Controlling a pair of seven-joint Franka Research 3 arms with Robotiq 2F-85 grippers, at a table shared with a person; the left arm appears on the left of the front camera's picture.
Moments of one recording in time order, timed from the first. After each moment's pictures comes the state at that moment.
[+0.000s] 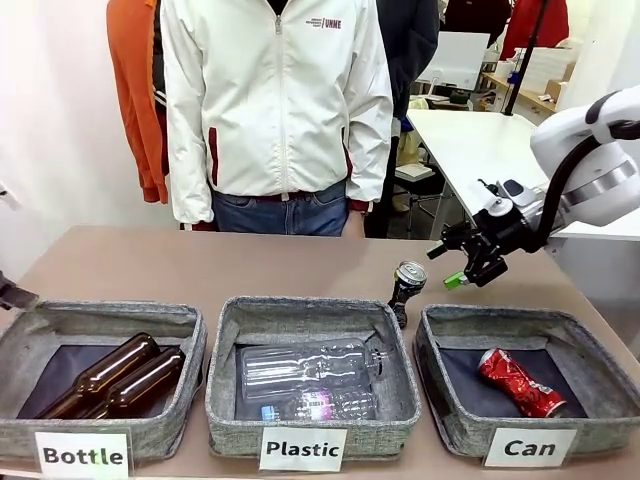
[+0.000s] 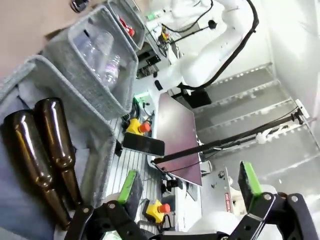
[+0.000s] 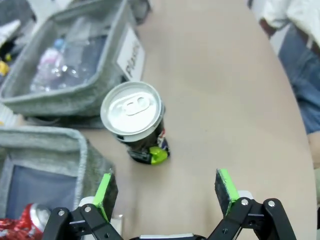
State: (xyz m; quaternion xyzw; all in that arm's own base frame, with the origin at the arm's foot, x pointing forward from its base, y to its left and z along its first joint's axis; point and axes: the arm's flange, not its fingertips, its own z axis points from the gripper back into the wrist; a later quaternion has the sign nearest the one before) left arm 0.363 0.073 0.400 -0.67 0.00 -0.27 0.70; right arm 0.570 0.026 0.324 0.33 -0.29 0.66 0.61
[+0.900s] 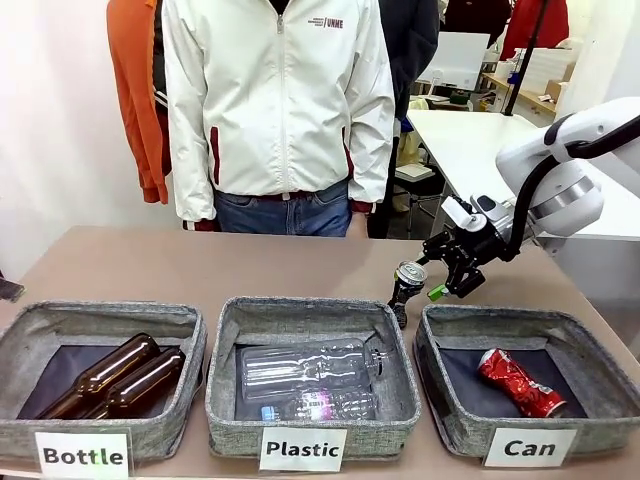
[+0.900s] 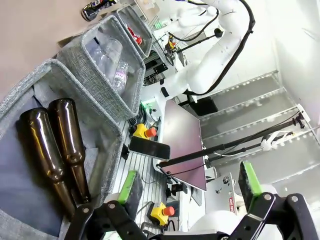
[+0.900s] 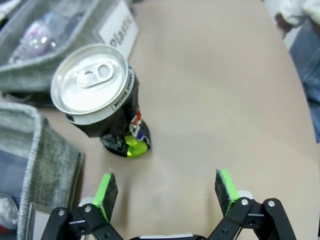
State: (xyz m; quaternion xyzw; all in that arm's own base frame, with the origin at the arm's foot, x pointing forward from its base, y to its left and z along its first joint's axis) left arm 0.364 0.093 0.406 -0.66 -0.02 -0.26 0.71; right arm 0.595 0.045 0.285 0.31 -0.28 0.69 0.59
